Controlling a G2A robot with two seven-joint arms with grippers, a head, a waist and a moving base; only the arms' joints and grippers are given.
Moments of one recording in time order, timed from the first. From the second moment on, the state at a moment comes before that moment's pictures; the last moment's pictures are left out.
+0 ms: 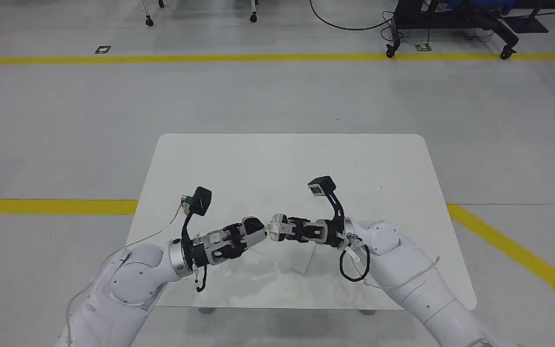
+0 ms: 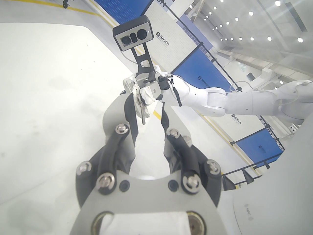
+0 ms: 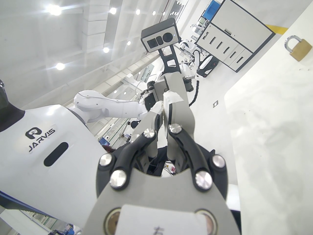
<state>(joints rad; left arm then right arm) 1.20 -1.04 -1.17 -1.69 0.05 -0.66 -0.63 -0.81 -1.14 0.79 -1.17 0.68 -0.77 1.05</state>
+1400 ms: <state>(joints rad) 1.22 -1.04 -1.17 -1.70 0.22 -0.58 -0.64 -0.78 -1.15 0.75 -1.14 0.66 -0.67 1.15</state>
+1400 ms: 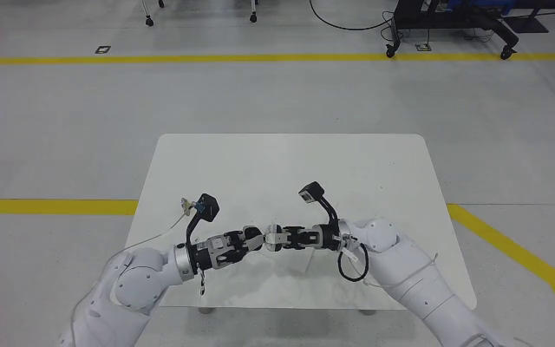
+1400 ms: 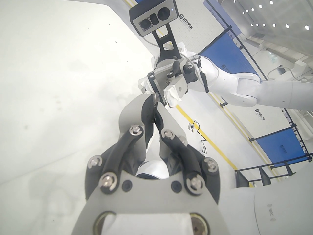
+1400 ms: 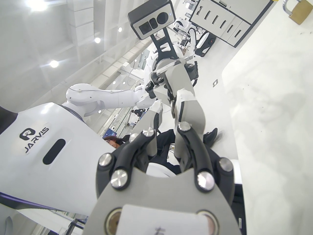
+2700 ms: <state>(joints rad) 1.72 -0.96 -1.81 -1.98 0.37 -0.30 -0.63 -0.77 -1.16 0.78 -1.10 0.61 -0.69 1.13</state>
